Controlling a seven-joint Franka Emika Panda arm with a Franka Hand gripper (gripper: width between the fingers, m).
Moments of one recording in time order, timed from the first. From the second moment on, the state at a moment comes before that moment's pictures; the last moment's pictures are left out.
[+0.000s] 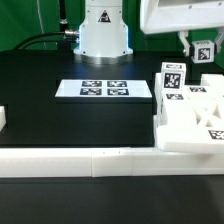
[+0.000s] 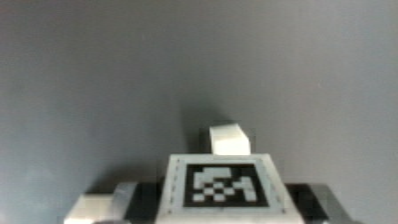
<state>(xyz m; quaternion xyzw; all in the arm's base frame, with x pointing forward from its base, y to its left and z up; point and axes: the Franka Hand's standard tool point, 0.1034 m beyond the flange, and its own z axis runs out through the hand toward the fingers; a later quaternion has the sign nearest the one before) 0.503 0.130 0.115 -1.00 0.05 0.00 0.06</state>
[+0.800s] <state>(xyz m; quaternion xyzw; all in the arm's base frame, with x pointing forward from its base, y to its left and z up) 0.583 0.125 0.145 -1.00 0.03 -0.02 0.06</state>
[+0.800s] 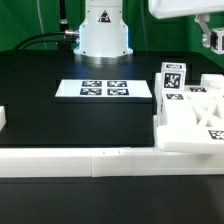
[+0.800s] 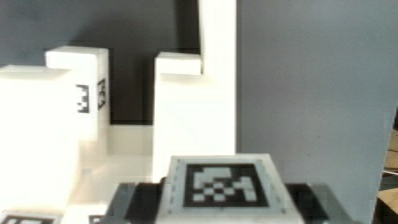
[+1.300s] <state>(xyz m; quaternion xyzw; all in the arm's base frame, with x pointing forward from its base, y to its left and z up) 0.623 0.112 0.150 -0.99 -0.10 -0.01 0.03</state>
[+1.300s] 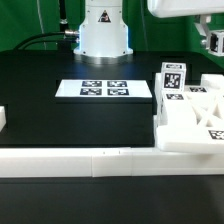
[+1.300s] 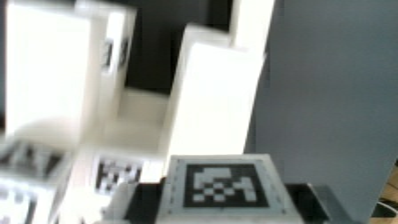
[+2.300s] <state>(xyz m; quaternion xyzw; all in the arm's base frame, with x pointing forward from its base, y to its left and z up) 0.632 0.114 0.125 -0.99 -0.13 0.00 0.02</state>
